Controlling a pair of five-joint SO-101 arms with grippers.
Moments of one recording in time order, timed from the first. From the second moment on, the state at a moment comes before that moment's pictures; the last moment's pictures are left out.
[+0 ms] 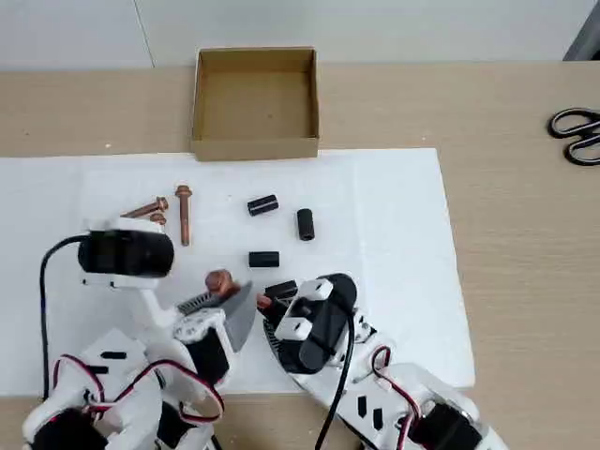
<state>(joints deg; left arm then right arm) 32.7 -82.3 40.9 86.2 42.9 -52.0 -102.9 73.1 60.8 1.3</state>
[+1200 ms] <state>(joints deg) 35.0 -82.5 50.4 81.5 37.1 -54.7 -102.7 73.5 60.7 1.1</state>
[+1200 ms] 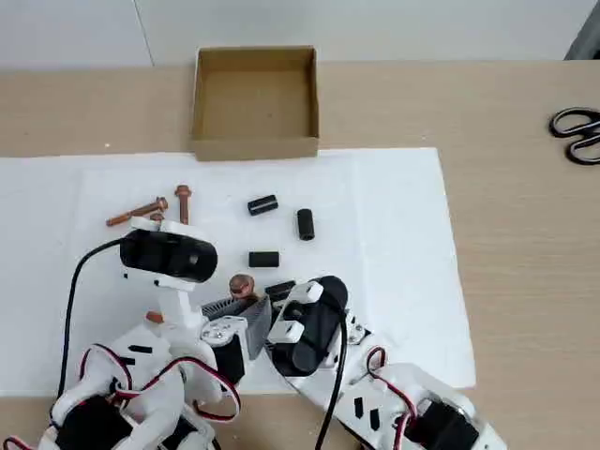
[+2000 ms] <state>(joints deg) 34.3 -82.0 49.3 80.6 36.6 -54.9 -102.9 73.1 60.6 1.3</state>
